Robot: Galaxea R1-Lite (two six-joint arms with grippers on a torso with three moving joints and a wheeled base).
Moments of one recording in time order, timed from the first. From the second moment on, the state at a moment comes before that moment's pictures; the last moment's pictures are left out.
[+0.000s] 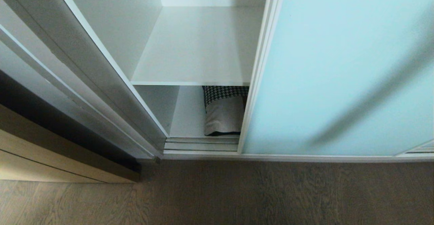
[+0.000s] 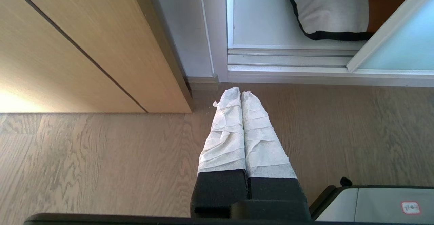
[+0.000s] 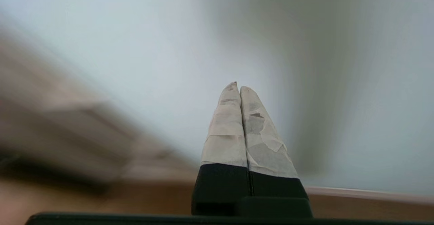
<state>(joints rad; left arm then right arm) 0.00 0.00 0.00 0.01 0.00 0.04 -0.06 0.86 -0.96 -0.13 0.14 0.26</state>
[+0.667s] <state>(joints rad) 0.00 0.00 0.00 0.01 0.00 0.04 -0.70 0.92 -0.87 -0.31 0.20 0.26</state>
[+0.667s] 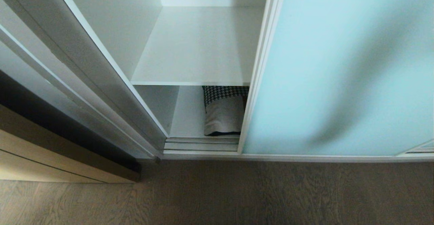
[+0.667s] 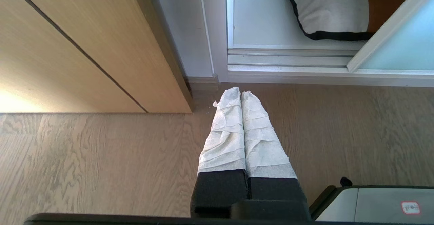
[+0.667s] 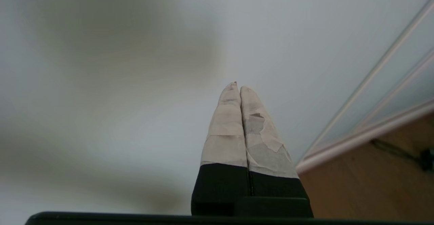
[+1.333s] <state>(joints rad) 0.00 0.00 0.00 0.01 0.00 0.03 -0.59 1.09 -0.91 -0.42 0.21 0.26</state>
